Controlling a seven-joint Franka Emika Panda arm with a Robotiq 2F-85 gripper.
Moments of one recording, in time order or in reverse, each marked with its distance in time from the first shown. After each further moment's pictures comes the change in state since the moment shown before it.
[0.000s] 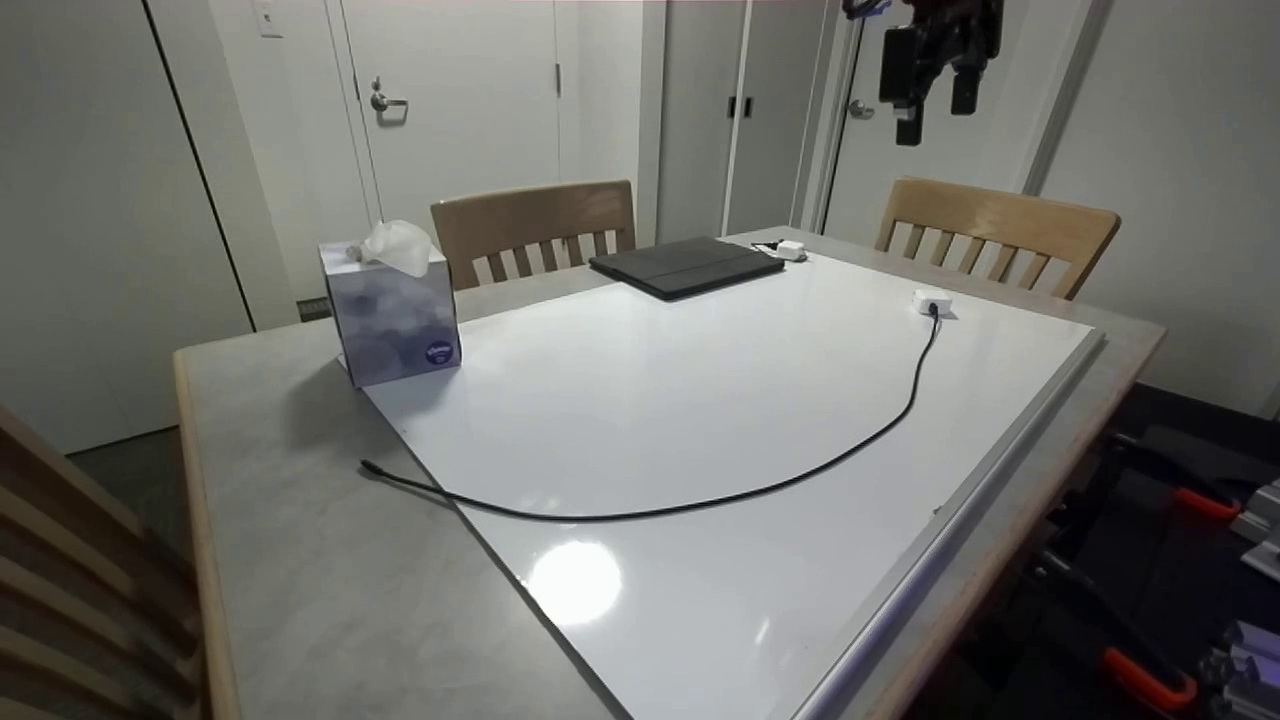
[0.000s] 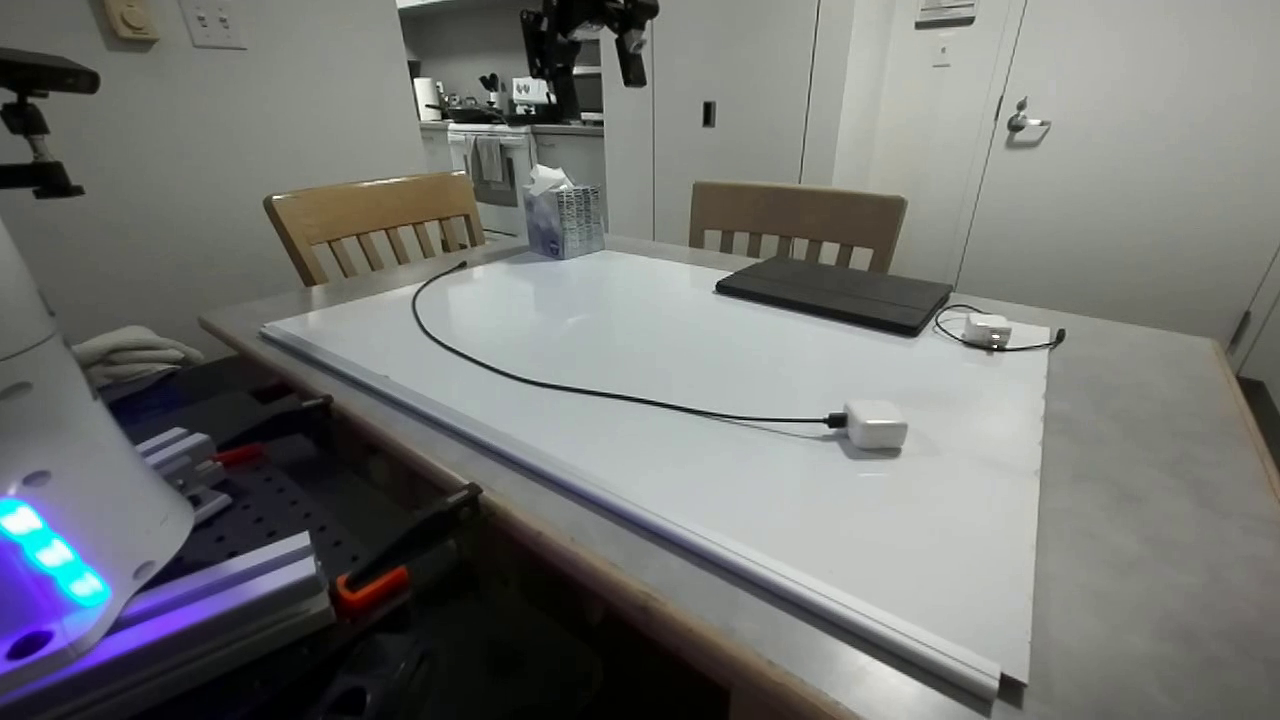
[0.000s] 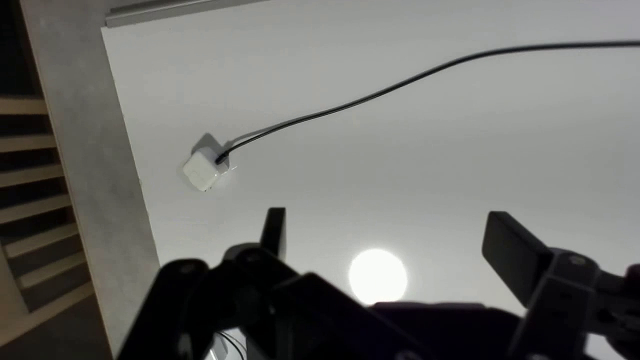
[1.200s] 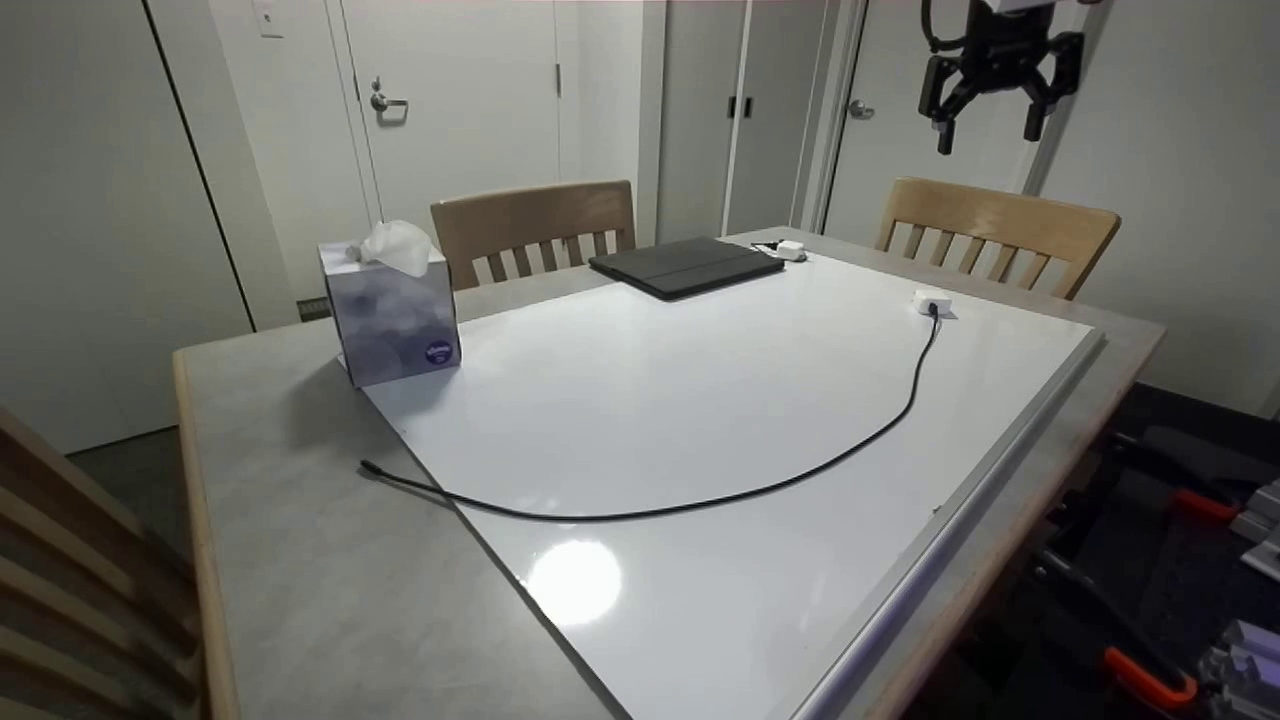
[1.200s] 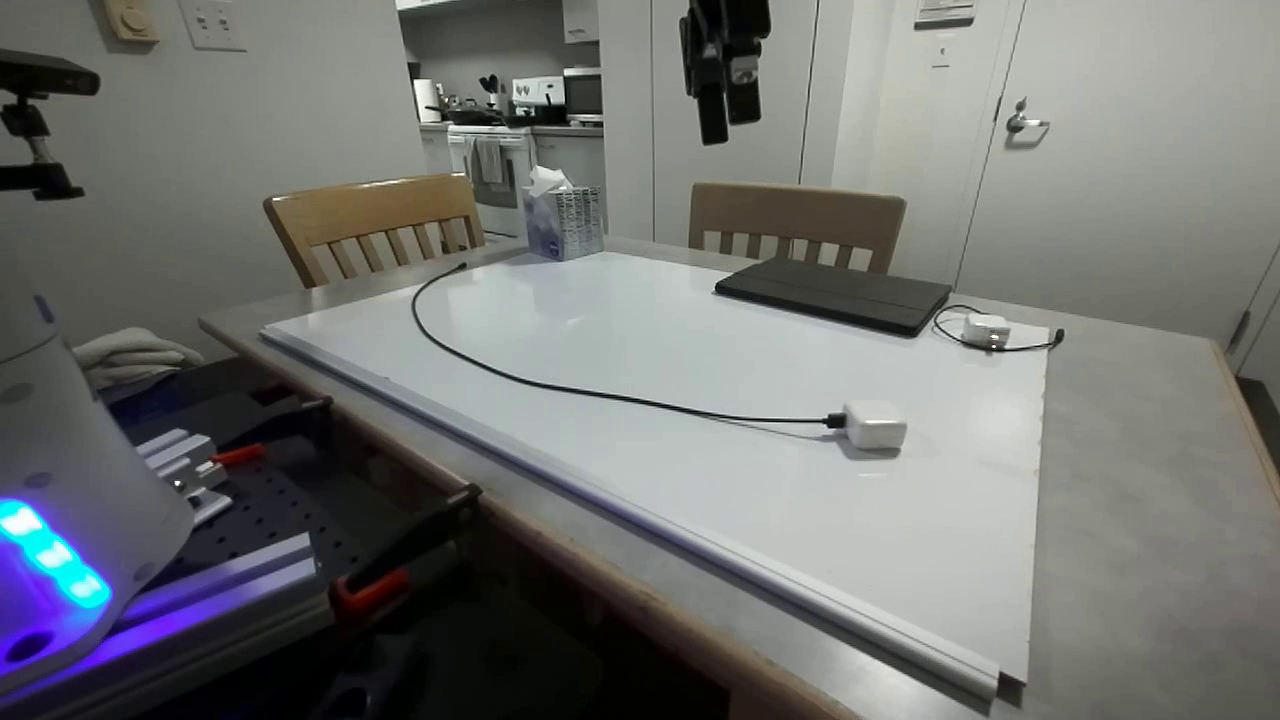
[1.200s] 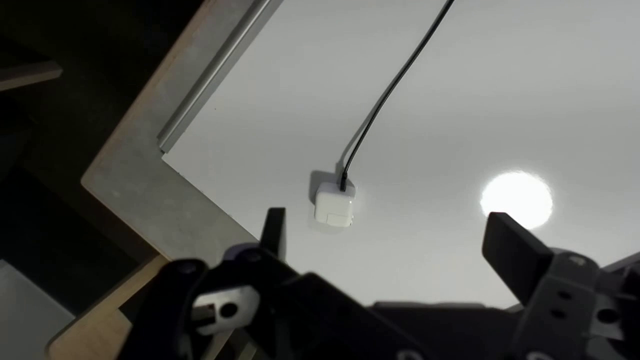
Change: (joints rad) arm -0.170 0.091 -0.160 0.031 0.006 0.132 0.386
